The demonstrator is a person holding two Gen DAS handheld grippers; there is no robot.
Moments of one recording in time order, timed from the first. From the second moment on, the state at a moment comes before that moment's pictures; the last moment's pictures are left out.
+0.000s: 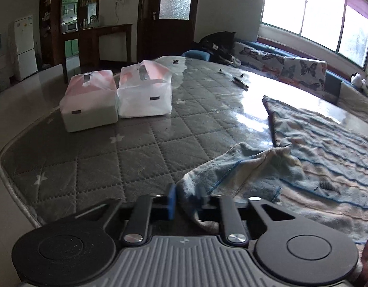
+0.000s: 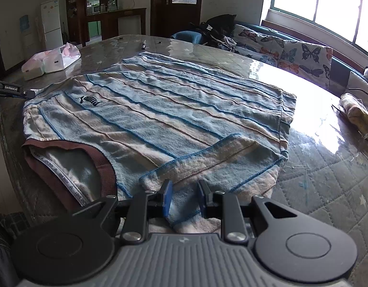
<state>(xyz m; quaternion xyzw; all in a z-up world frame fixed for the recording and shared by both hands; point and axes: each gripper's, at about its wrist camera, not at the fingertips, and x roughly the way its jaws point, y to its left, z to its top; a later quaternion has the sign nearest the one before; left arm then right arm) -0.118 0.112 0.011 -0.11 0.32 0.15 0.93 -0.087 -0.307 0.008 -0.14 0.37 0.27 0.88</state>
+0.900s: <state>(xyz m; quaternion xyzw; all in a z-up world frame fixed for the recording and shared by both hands) -0.104 -0.039 0.042 -0.07 0.28 -0.23 0.93 -0.087 -0.307 0.007 -0.14 0.36 0.28 0.88</state>
